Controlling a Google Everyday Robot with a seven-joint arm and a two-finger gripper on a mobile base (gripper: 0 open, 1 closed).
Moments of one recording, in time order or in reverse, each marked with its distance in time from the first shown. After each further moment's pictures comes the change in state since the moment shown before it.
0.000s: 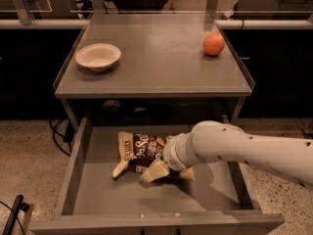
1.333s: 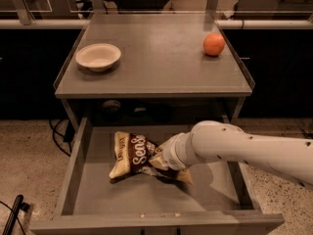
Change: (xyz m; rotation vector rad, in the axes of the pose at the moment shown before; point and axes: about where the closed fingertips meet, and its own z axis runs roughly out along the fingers) arm 0.000 0.000 0.000 0.000 0.000 0.000
